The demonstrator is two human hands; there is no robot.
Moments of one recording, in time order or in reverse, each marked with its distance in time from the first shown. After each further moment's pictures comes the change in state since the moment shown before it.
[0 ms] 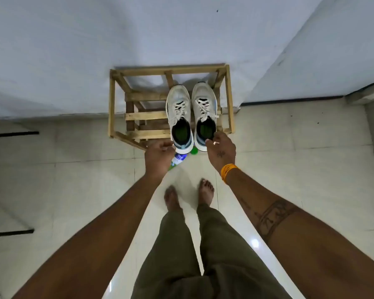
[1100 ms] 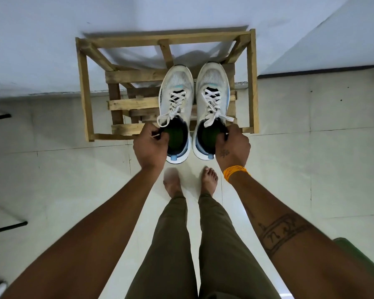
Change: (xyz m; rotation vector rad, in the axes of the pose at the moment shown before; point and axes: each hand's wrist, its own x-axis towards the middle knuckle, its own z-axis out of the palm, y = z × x) left_hand 0.119 -0.035 0.032 0.248 0.256 0.172; right_hand 0.093 0.042 0.065 -0.412 0.161 -0.028
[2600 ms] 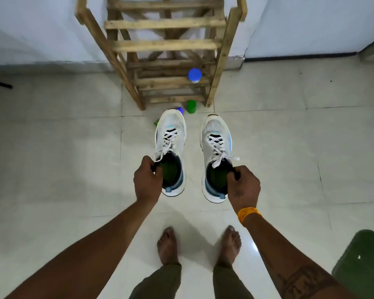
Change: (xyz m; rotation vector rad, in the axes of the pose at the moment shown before) left_hand -0.332 -0.298 0.039 -0.041 0.009 0.067; right_hand -0.318 0.323 0.090 0.267 0.112 0.026
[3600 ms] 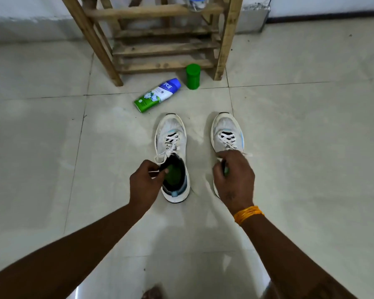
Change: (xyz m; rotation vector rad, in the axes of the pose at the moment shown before) left_hand 0.103 -0.272 0.276 -0.142 -0.115 0.039; right_hand 0.119 0.213 0.298 0.093 0.156 -0.591
